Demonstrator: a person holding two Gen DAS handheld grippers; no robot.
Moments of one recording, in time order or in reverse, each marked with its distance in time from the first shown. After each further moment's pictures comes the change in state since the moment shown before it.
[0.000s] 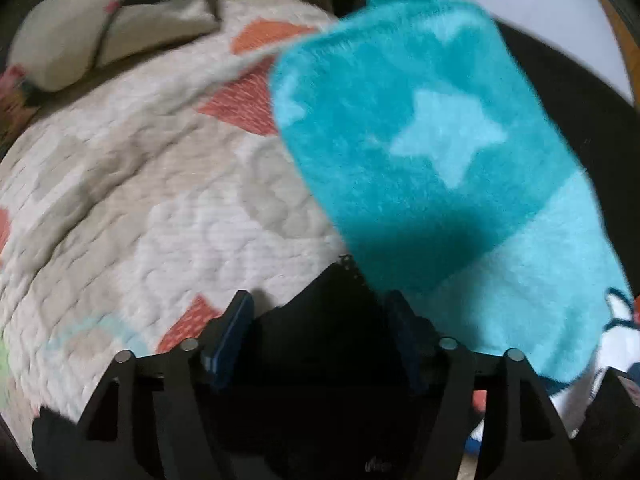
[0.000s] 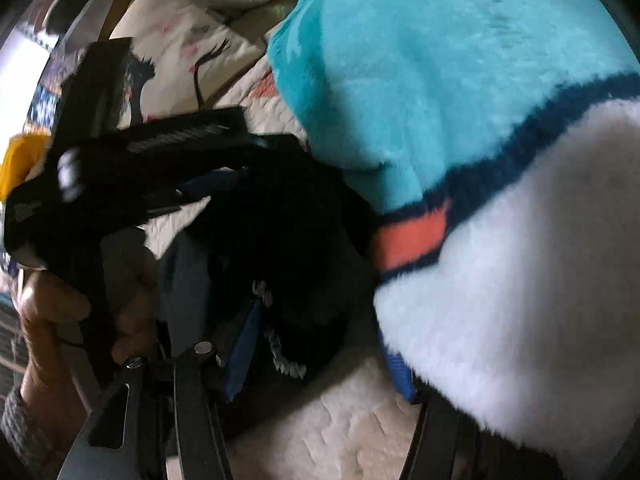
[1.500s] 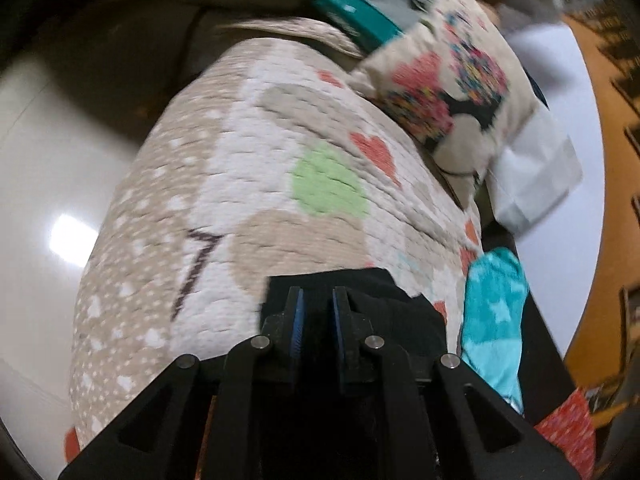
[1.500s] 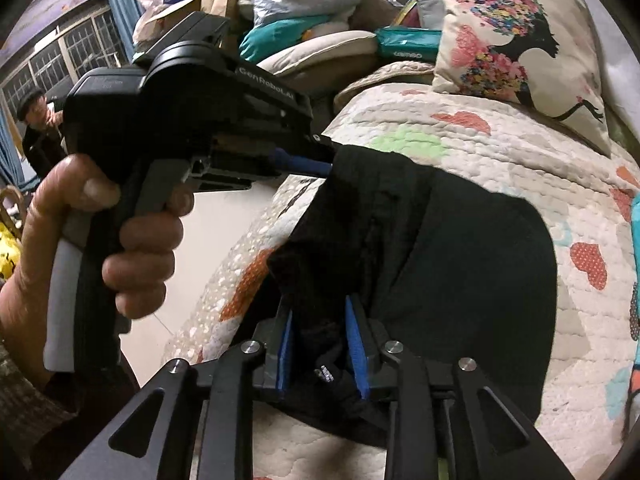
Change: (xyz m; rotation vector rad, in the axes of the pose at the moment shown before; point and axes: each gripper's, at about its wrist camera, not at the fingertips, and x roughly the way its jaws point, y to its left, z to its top) left arm -0.180 0.274 -0.273 -0.927 -0.417 -0.159; right arm 0.061 0.254 -0.160 -0.957 0.143 0.186
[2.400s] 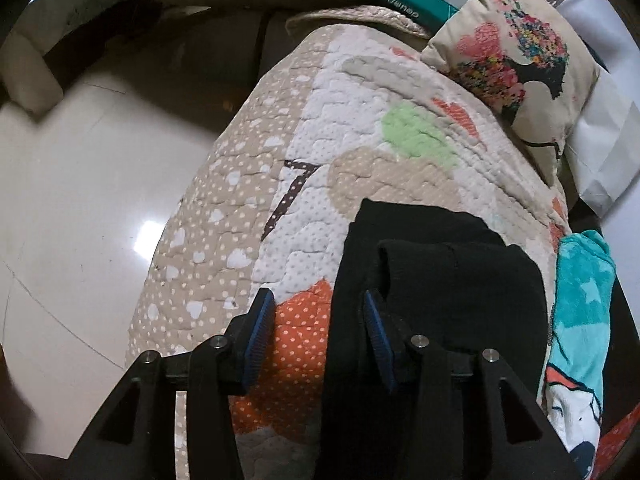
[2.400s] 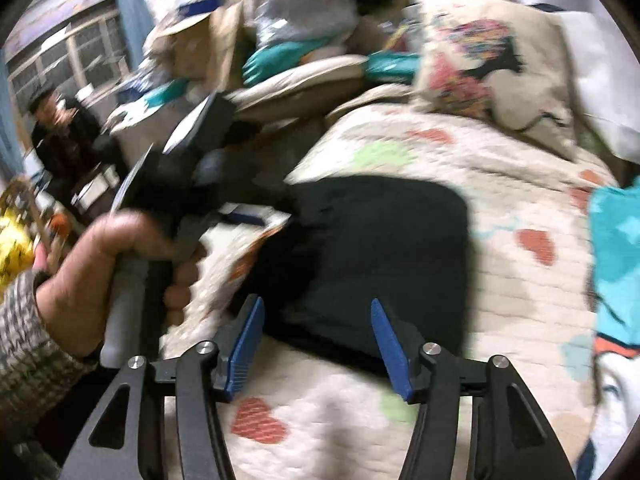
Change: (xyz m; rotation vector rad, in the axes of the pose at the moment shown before) left arm 0.002 0.006 -0.053 0.048 -0.026 0.367; right arm -0.076 -0.021 -0.034 0.002 -0.087 -0.045
